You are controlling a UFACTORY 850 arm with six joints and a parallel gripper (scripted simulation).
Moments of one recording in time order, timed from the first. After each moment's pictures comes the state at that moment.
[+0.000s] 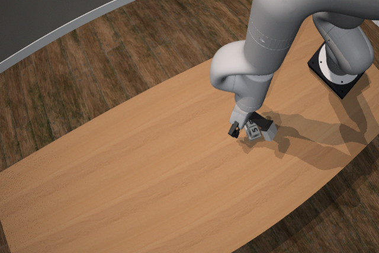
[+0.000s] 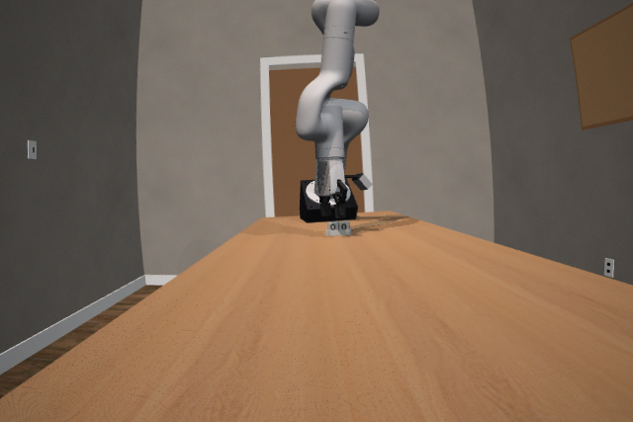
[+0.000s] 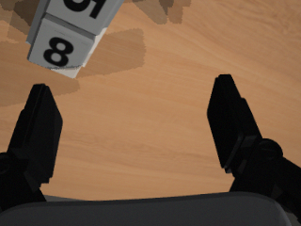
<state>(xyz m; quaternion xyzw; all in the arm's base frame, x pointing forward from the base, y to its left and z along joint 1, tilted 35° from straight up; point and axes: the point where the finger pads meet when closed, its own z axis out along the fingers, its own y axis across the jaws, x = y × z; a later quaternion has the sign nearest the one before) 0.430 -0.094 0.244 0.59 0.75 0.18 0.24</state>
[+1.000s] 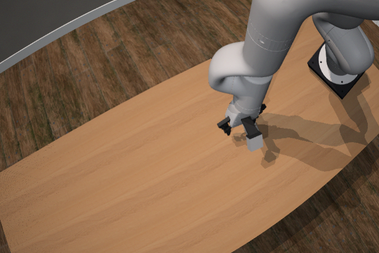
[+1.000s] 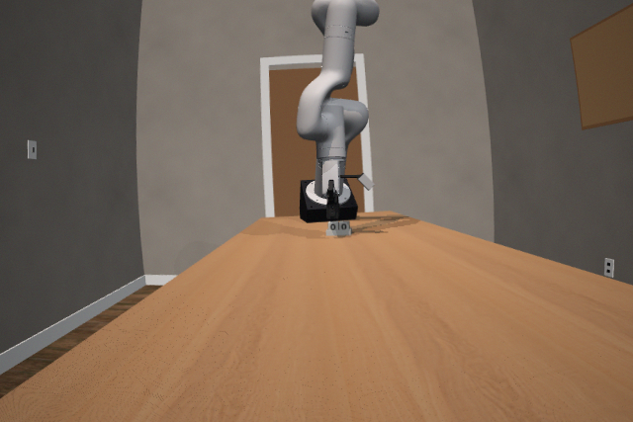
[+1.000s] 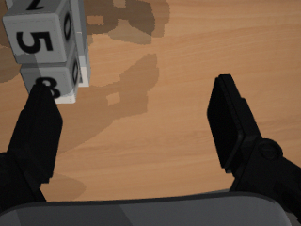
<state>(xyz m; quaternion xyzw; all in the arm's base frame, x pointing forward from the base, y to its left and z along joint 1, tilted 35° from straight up) 0.437 -0.094 0.249 0.76 0.57 0.24 0.19</state>
